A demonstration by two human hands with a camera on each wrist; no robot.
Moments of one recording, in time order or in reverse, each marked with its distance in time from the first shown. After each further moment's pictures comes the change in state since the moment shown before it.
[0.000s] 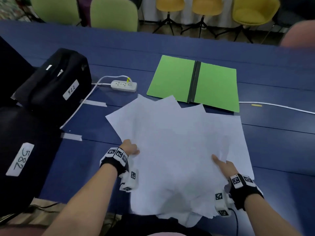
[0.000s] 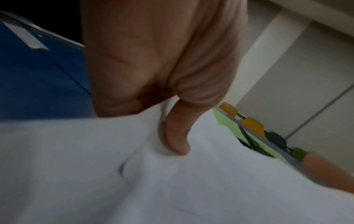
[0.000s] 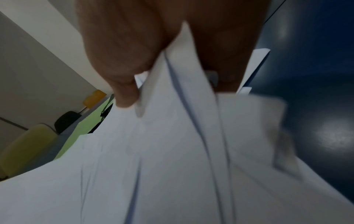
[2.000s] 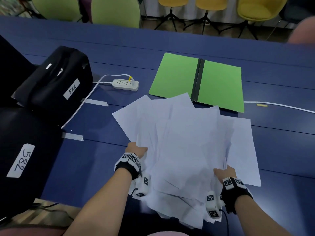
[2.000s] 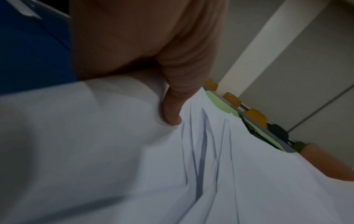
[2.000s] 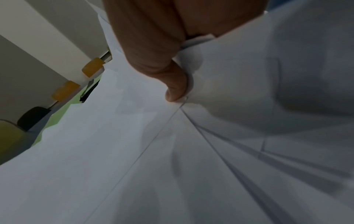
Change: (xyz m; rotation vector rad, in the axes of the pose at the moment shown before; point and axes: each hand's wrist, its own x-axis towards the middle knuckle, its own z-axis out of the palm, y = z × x) left_hand 0.011 -0.010 0.030 0.010 0.117 0.079; right_hand 0.026 0.022 0.031 -0.036 0.184 0.067
